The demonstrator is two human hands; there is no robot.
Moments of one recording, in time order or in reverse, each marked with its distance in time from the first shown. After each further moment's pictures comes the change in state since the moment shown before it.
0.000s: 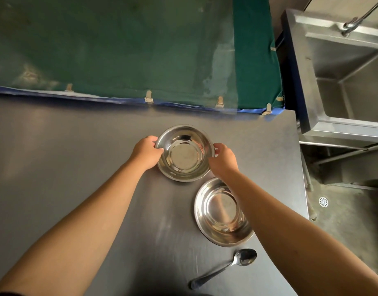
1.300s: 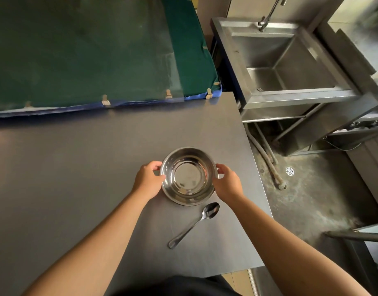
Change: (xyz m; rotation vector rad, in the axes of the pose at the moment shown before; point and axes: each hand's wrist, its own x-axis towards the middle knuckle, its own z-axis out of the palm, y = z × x) left_hand -0.153 -0.002 0.104 -0.107 -0.106 0.164; right_hand -0.163 0.142 -0.063 0.178 0.189 0.125
